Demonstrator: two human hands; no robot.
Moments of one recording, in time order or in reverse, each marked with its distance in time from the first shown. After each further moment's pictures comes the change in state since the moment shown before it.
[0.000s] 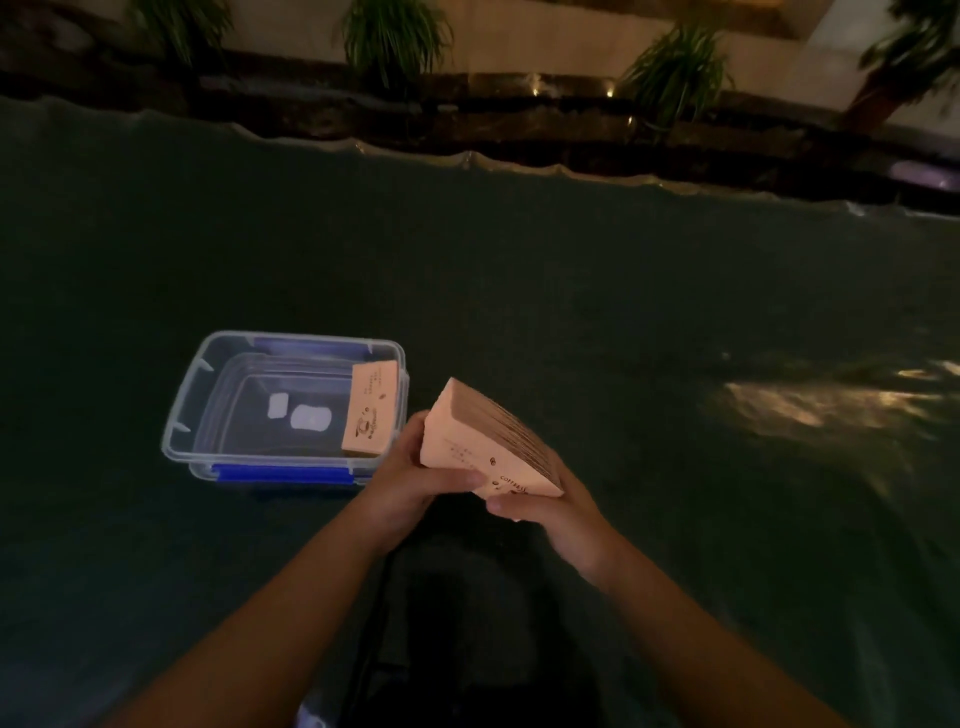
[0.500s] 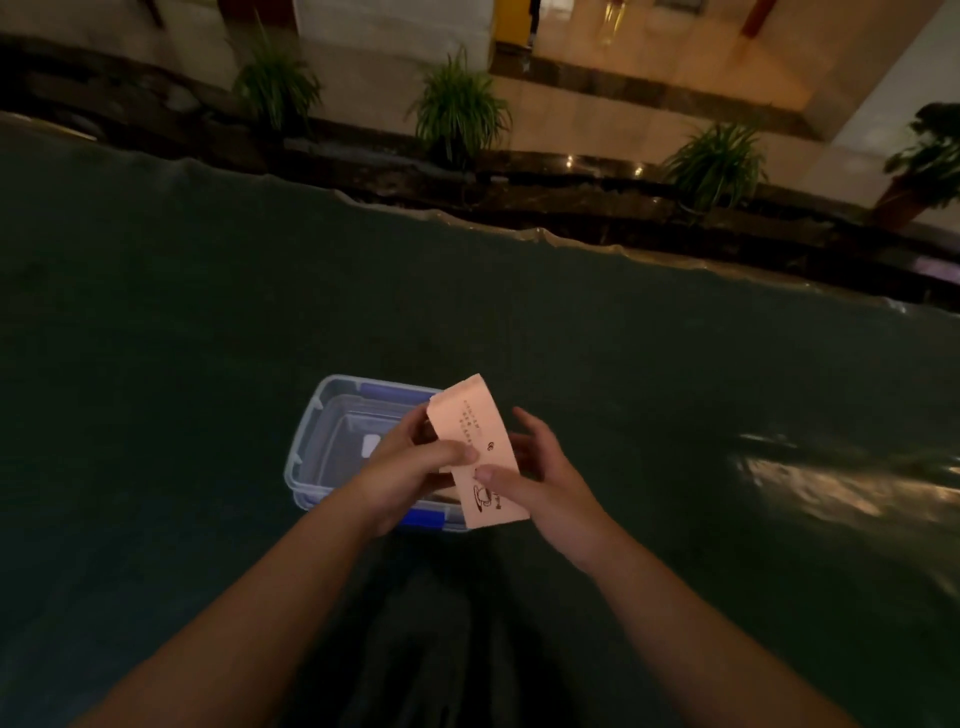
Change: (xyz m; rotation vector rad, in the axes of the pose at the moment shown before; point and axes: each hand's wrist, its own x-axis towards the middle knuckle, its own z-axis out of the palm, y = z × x) left_hand -0.042 0.093 -0.086 -0.029 0.123 0.029; right_hand 0.018 -0.107 0.119 -0.168 -0.033 -0.060
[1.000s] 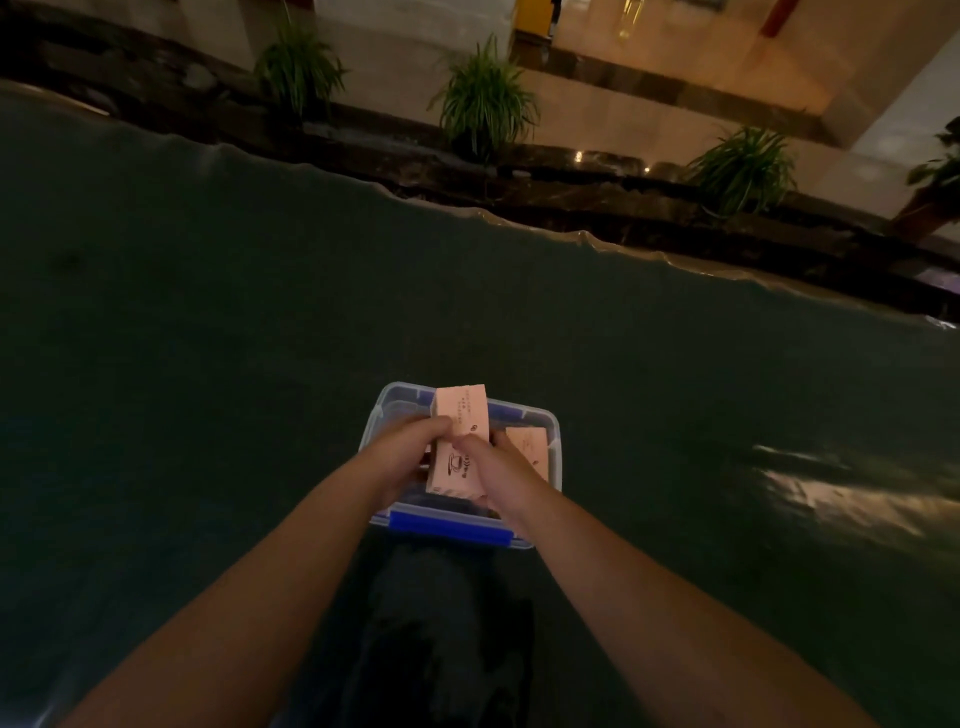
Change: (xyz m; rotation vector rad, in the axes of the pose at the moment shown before) left_hand 0.040 0.016 -0.103 0.058 0.130 -0.255; right_hand 0.100 -0.020 0.123 -0.002 0.072 0.360
